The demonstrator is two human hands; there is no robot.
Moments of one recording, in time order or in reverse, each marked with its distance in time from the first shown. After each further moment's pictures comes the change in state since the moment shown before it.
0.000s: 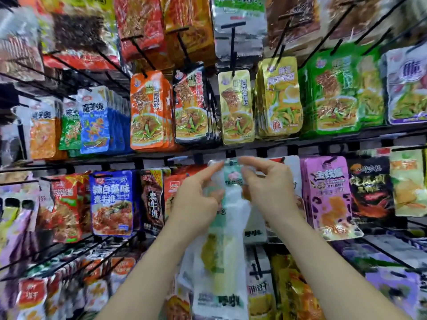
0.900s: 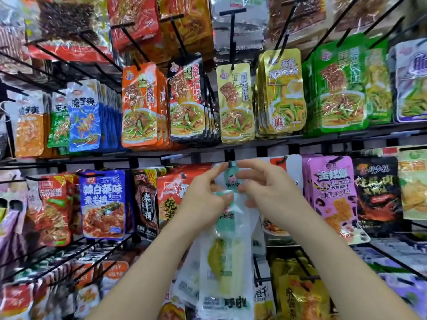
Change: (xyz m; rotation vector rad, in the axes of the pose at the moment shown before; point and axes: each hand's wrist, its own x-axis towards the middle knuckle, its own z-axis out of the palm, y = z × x) left_hand 0.020 -0.015 0.019 -0.091 -0.127 -0.196; right_hand 0.006 0.005 -0.014 -0.136 -0.311 0.034
